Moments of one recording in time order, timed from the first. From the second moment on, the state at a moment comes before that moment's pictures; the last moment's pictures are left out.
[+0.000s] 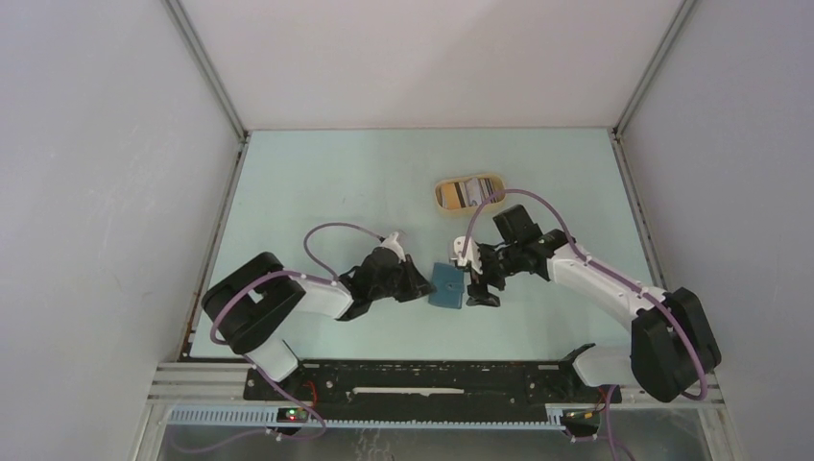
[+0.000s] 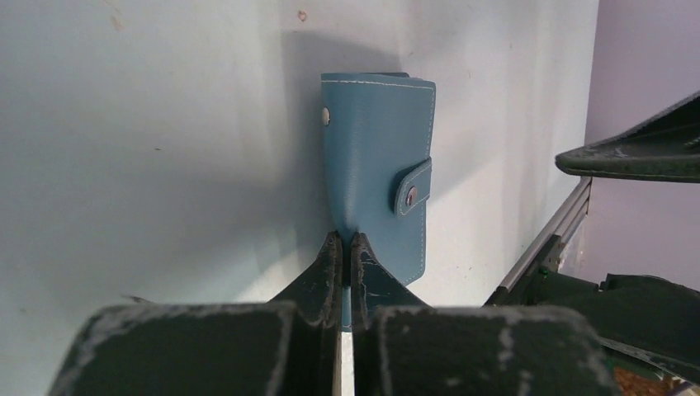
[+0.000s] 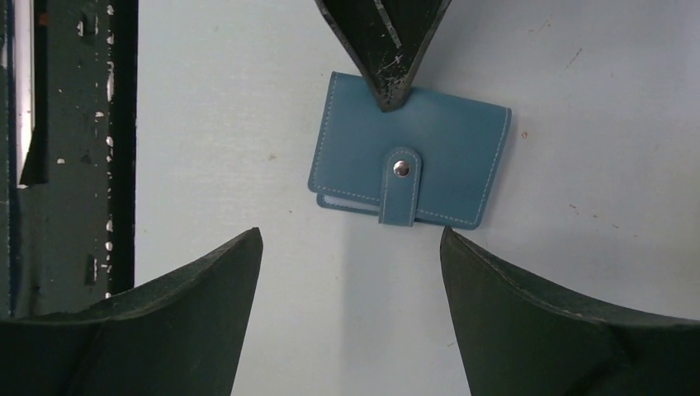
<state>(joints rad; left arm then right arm) -0.81 1.61 0.49 0.55 0.13 -0.97 0.53 1.32 0.83 -0.57 -0.71 -0.91</state>
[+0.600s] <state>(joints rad) -0.84 1.65 0.48 0.63 0.15 -0.99 0.57 1.39 0.82 -0.49 -0.68 -0.91</state>
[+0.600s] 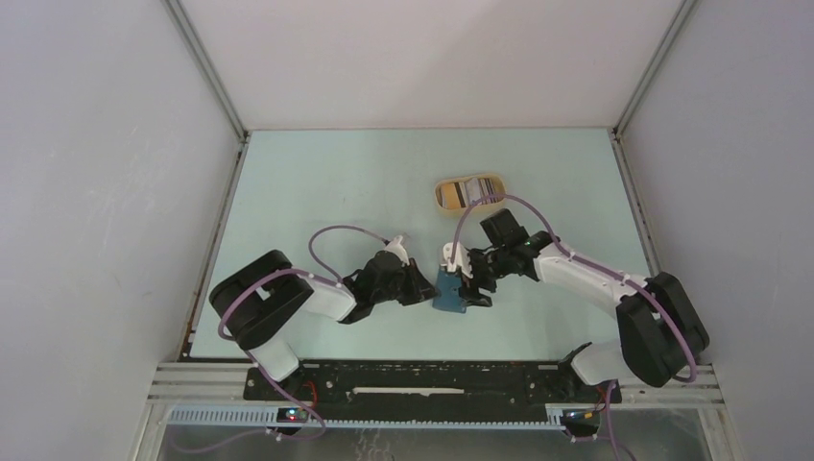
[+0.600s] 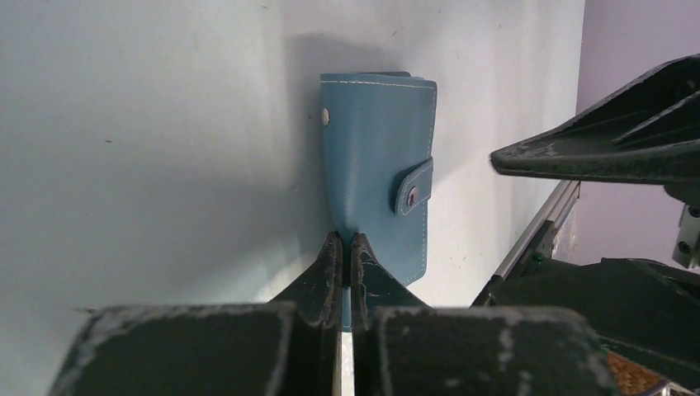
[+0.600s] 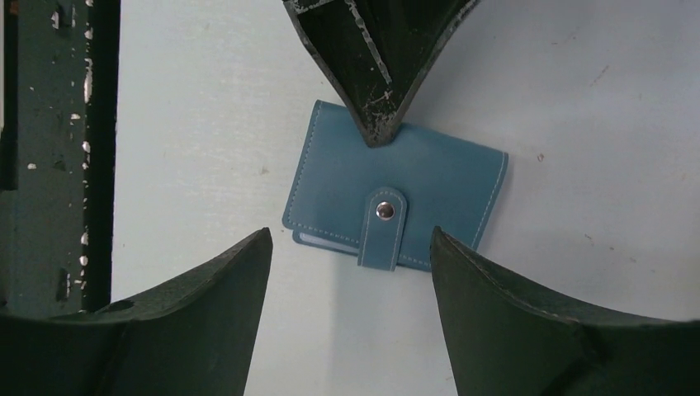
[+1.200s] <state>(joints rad) -0.85 1.67 0.47 0.66 0.18 -0.99 0.70 1.55 0.85 -0.42 -0.45 -0.83</state>
